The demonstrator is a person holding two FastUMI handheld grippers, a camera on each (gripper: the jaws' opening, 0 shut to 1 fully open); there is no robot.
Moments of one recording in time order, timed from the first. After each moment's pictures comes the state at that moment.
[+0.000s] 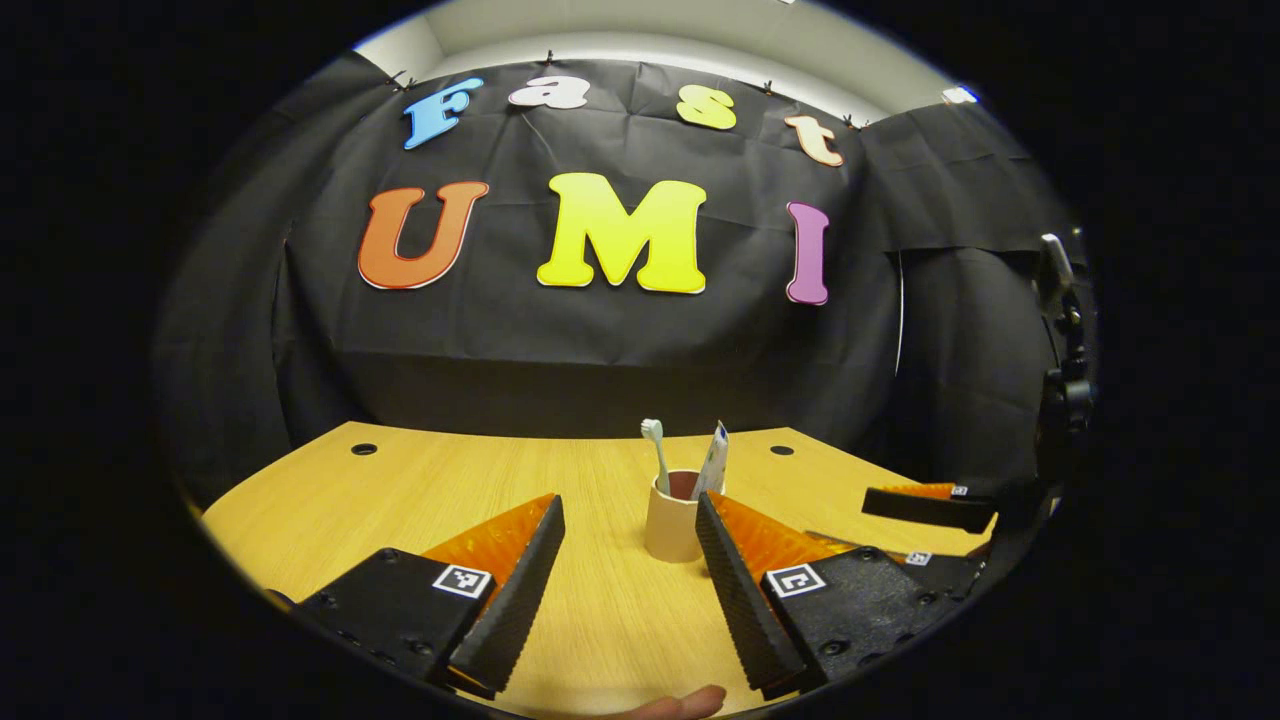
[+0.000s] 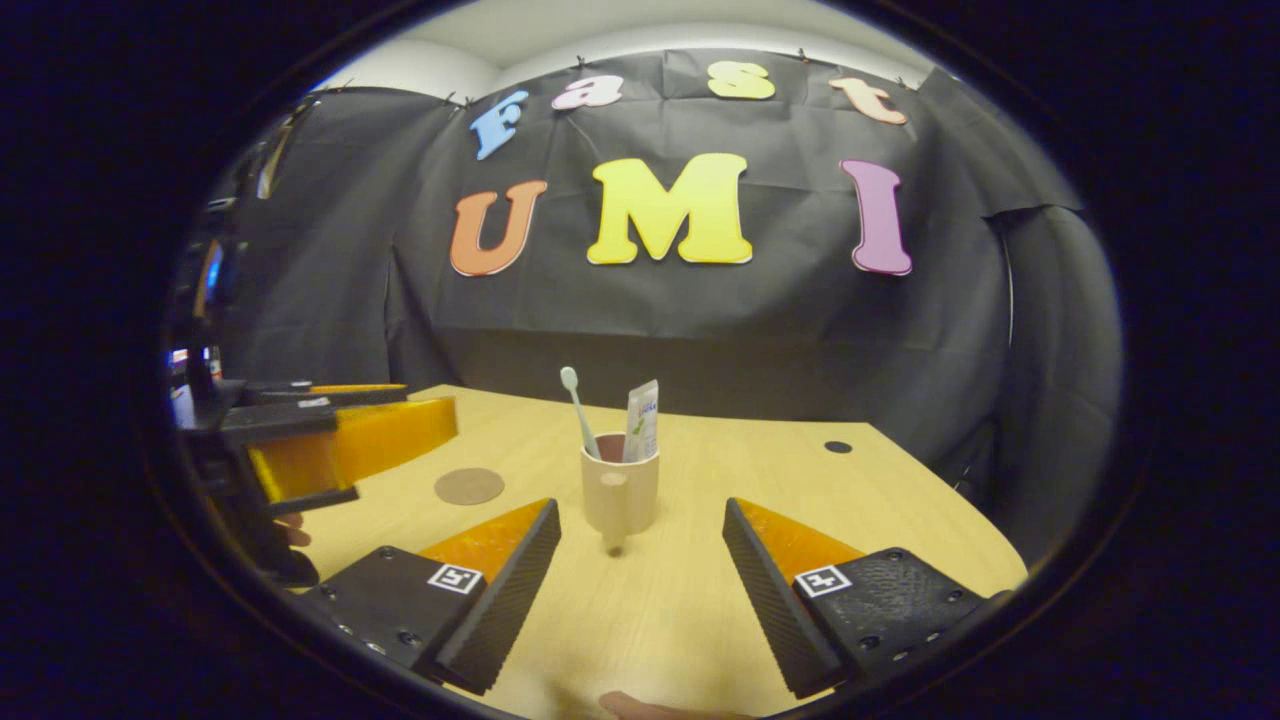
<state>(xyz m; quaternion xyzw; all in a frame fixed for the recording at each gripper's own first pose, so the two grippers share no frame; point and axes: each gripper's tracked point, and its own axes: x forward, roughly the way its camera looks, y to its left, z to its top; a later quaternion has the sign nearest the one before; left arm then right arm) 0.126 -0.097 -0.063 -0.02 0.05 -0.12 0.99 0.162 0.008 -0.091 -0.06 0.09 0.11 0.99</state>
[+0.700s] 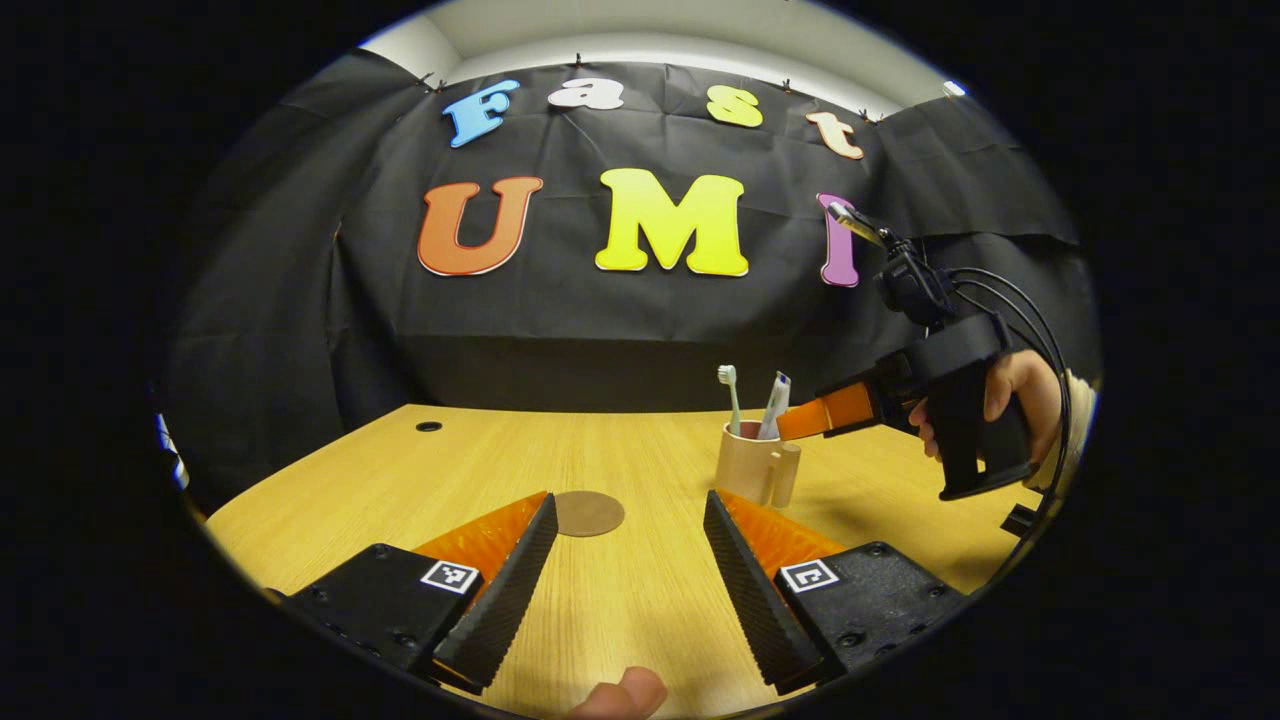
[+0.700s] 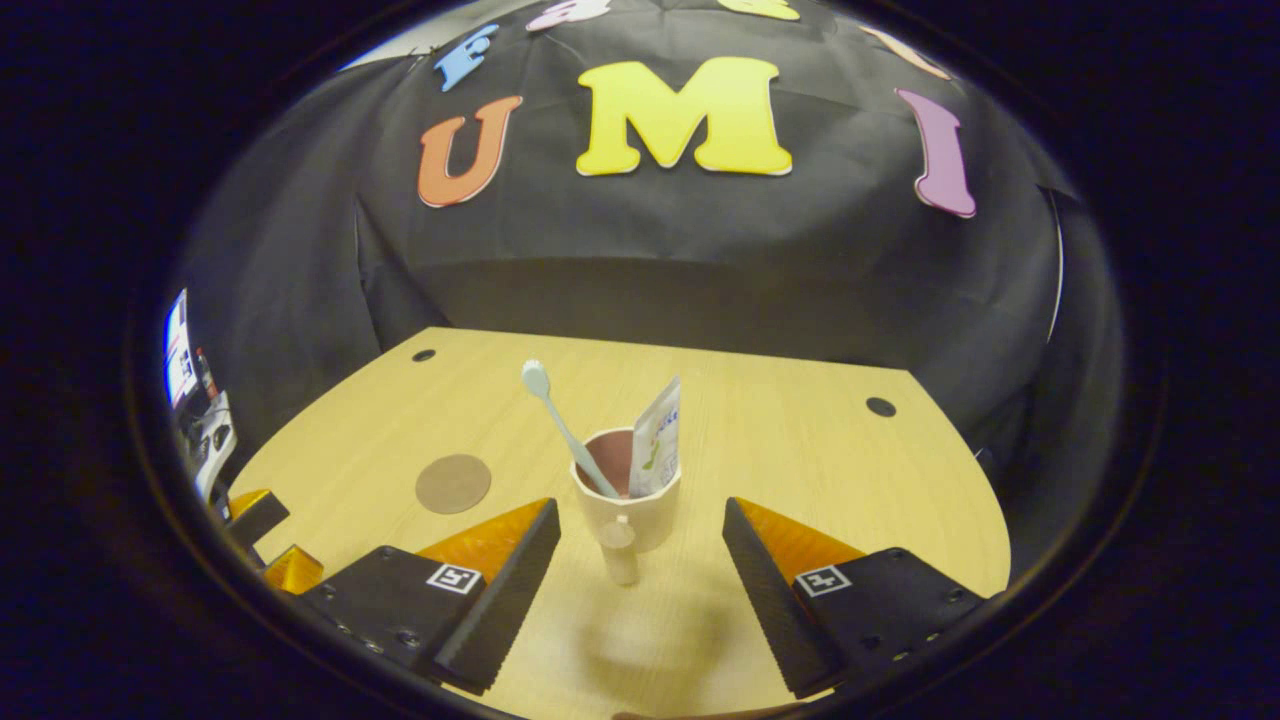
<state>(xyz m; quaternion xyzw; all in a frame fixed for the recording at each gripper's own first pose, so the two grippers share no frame) 0.090 -0.022 -0.103 -0.02 0.05 -0.06 1.00 0.250 0.053 -0.096 -0.05 0.29 0.13 0.95</state>
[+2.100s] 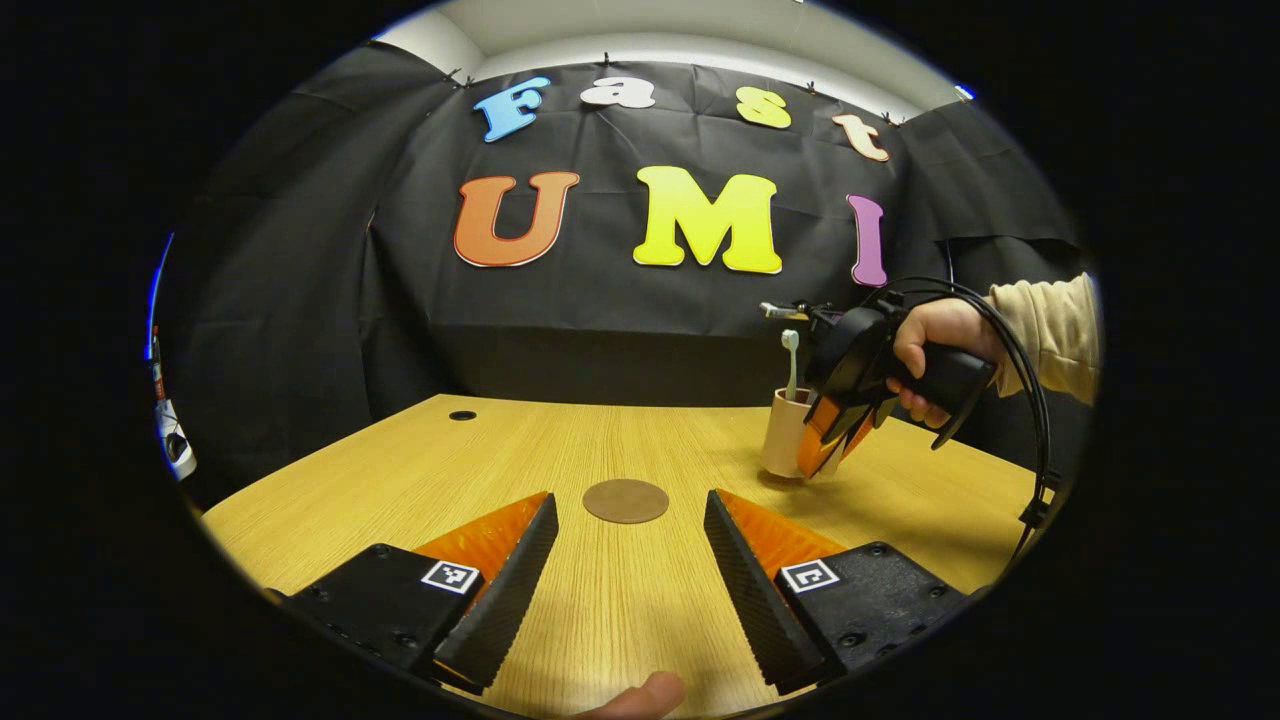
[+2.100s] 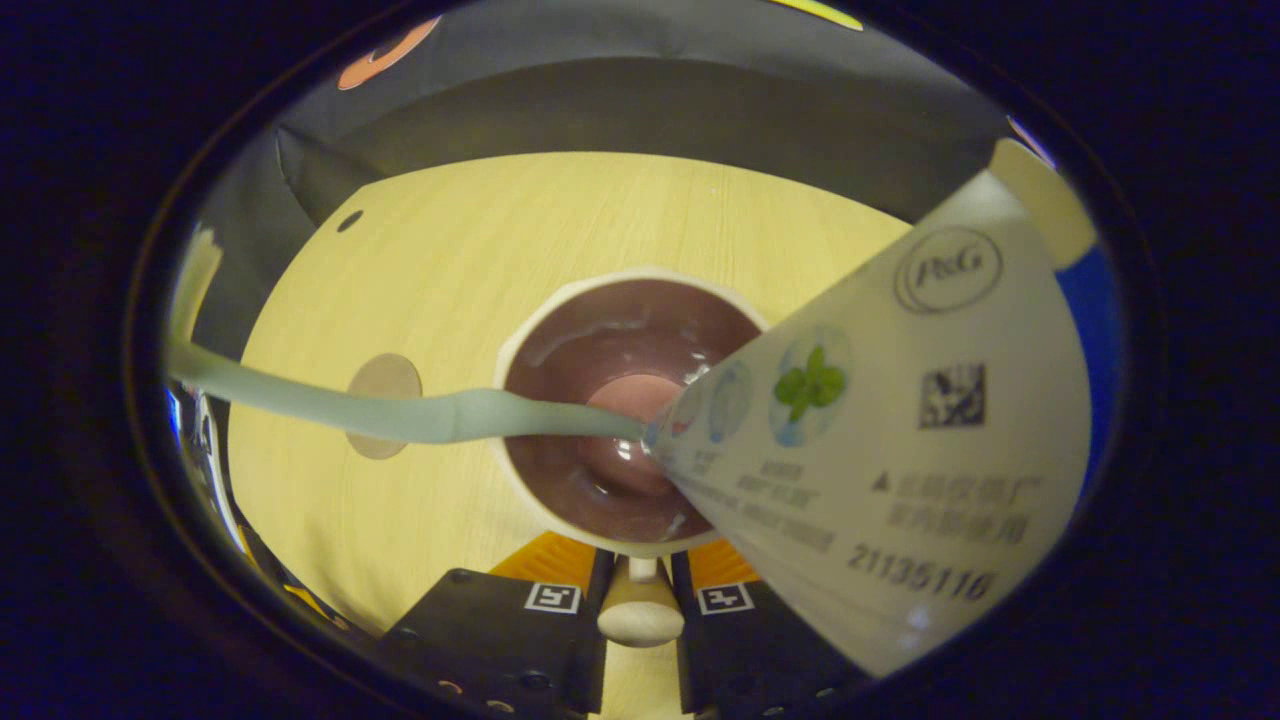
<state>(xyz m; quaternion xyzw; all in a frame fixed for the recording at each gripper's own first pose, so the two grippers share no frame) 0.084 0.009 -0.121 -0.03 0.06 -0.03 1.00 0.275 0.064 -0.152 -0.11 0.54 0.07 0.83</state>
